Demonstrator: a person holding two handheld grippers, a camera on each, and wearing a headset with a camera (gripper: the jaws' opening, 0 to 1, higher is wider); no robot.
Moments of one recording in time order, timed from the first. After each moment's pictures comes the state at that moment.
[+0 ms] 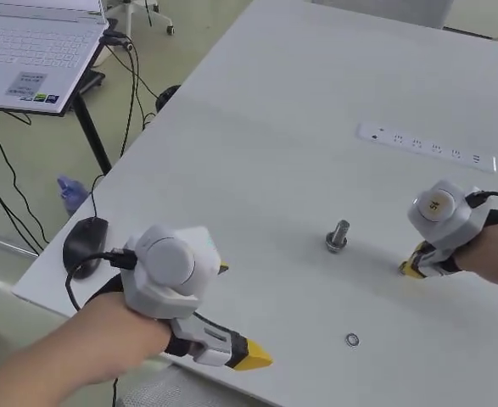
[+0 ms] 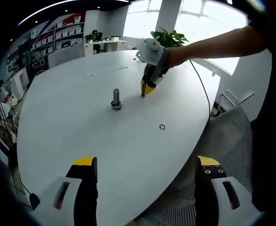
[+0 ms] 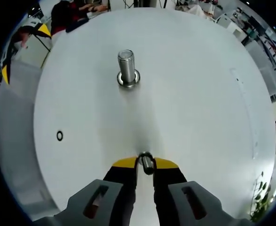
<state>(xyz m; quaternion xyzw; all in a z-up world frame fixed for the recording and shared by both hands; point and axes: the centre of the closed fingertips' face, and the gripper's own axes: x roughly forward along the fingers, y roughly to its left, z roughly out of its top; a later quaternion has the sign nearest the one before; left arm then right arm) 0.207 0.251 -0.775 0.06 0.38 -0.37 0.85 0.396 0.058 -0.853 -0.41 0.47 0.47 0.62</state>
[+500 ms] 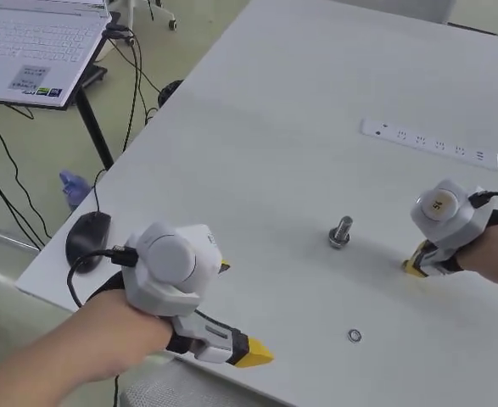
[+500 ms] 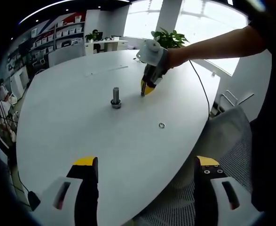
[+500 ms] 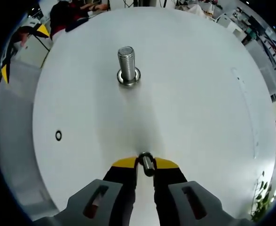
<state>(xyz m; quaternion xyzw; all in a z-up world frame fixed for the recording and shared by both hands) 0.203 0.253 -0.777 0.05 0.38 -0.37 0.84 0.396 0.058 -0.857 -0.41 0.47 0.47 0.62</state>
